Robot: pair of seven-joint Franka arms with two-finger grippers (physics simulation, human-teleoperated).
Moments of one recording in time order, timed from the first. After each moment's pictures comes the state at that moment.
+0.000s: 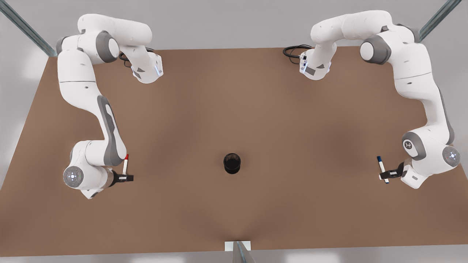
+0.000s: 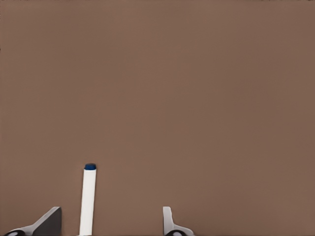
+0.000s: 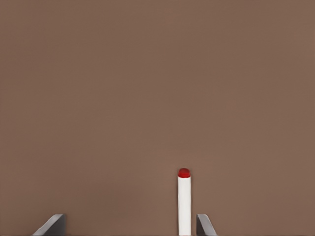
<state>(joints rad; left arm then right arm) 0.35 0.80 -0.04 -1.38 -0.02 2.19 0.21 -0.11 0.77 0.13 -1.41 -0.07 2.01 0.03</state>
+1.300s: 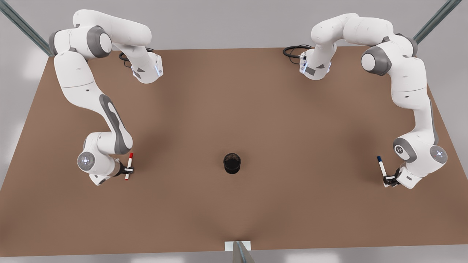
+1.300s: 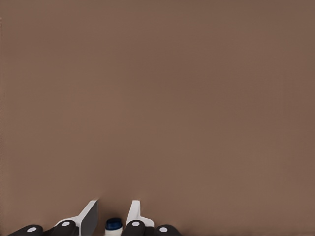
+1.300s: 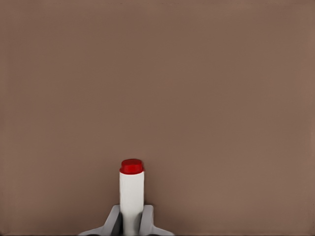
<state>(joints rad) 0.38 0.91 -0.03 -1.39 -0.06 2.46 0.41 -0.22 0.66 0.19 -1.79 -0.11 2.35 0.05</state>
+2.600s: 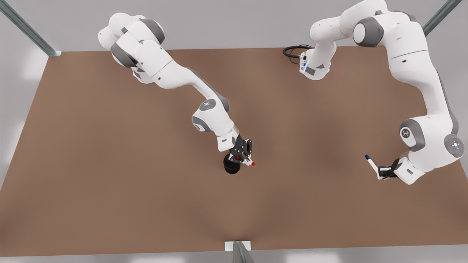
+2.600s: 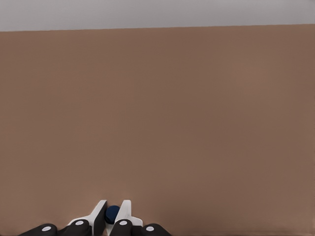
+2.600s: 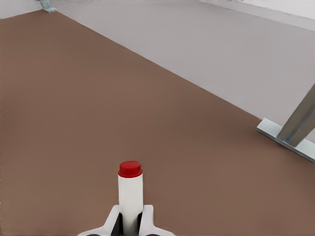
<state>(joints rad) 0.21 0.58 -0.05 -1.41 -0.09 2.04 0.28 0.53 0.78 0.23 -1.50 -0.38 3.01 0.21</state>
